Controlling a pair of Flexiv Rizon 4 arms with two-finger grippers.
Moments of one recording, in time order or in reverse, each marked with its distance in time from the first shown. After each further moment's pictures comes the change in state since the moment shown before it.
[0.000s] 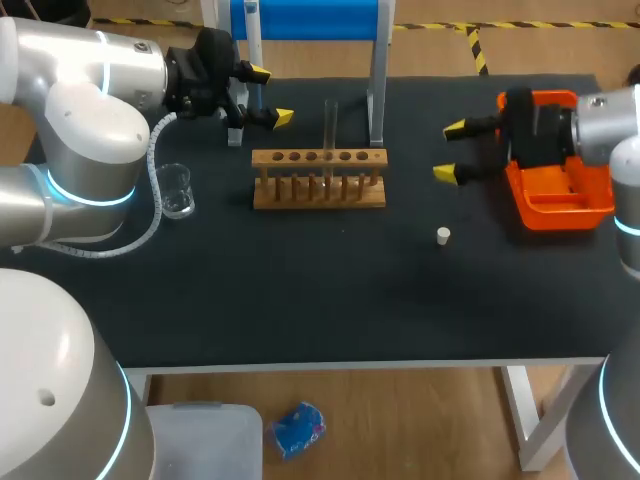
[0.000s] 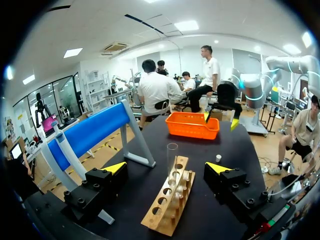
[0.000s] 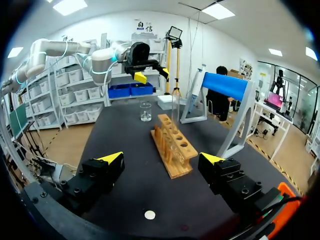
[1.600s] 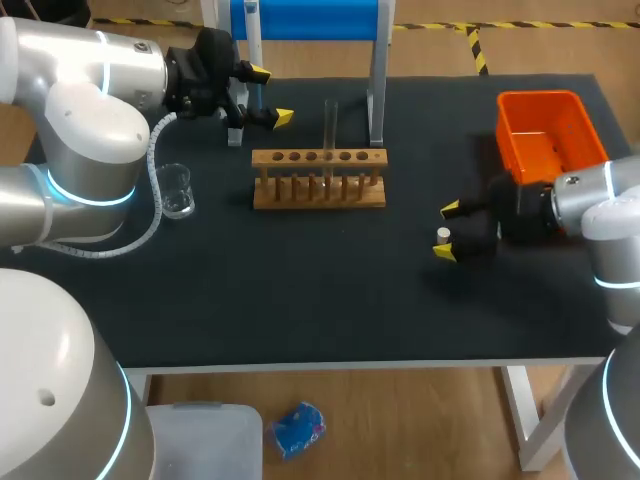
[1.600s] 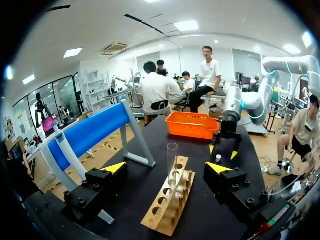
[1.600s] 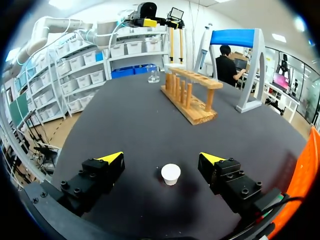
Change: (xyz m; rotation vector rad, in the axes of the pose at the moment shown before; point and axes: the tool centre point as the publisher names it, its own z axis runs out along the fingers) left arm 0.000 0.000 0.000 0.000 0.000 0.000; right arm 0.031 -0.138 0.036 0.143 0.046 0.046
